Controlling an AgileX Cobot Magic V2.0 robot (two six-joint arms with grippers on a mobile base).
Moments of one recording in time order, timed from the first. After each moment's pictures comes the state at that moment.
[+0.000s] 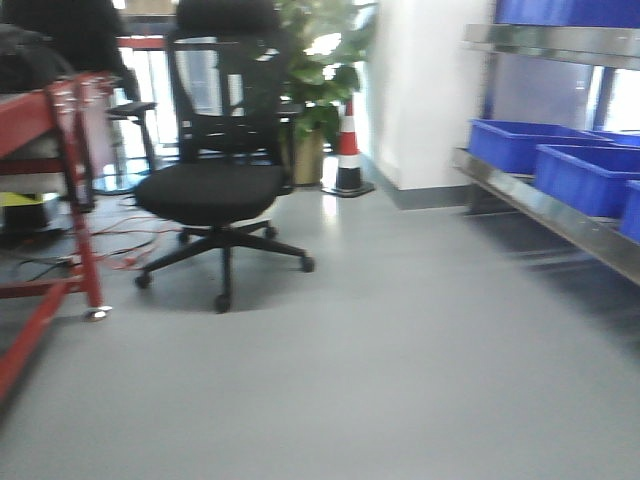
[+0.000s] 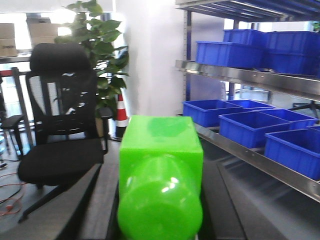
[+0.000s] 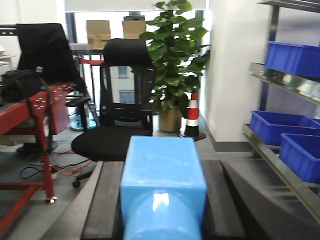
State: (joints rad) left arm -0.30 0.60 -0.72 0.05 0.16 0.02; right arm 0.20 0.56 -0.63 0.08 0.09 -0.02
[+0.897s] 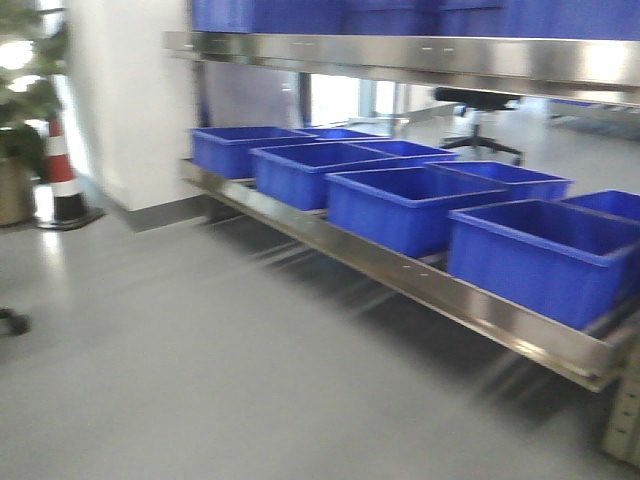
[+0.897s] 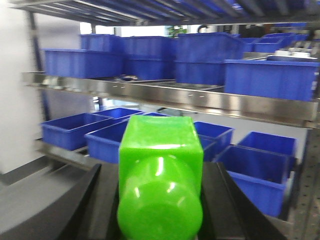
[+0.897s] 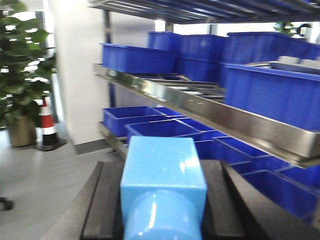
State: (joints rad) left arm -0.30 0.60 -0.72 0.05 0.16 0.02; right arm 0.20 0.56 -0.63 0.08 0.09 -0.02
